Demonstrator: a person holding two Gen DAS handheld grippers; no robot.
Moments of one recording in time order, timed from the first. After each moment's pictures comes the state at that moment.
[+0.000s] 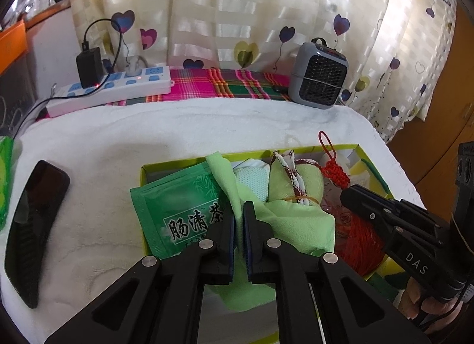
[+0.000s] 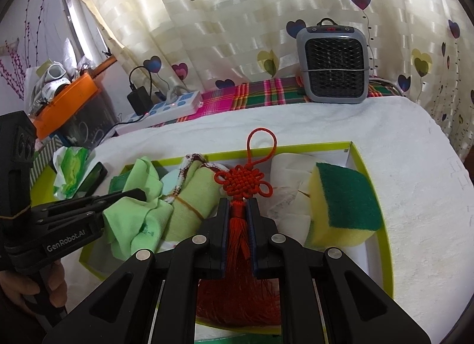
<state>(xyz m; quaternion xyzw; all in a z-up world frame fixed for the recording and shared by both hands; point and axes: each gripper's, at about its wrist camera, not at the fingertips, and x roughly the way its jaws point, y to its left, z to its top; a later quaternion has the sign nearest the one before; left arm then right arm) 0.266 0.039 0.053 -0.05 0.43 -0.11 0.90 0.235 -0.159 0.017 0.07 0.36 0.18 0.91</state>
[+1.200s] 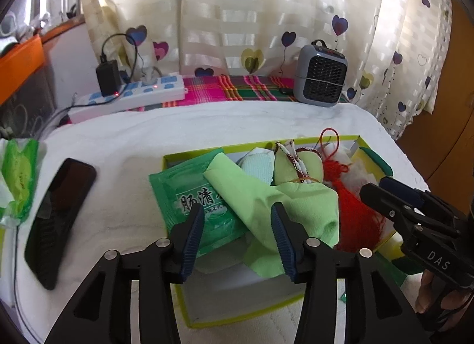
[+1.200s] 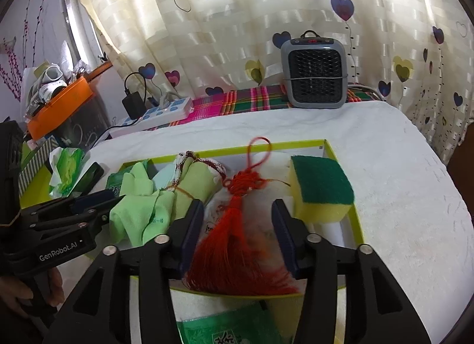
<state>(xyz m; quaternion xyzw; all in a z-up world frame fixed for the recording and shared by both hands) 0.233 0.041 0.062 -0.02 0.40 -0.08 0.91 0.209 -0.168 0.027 0.06 0.34 0.15 0.93</state>
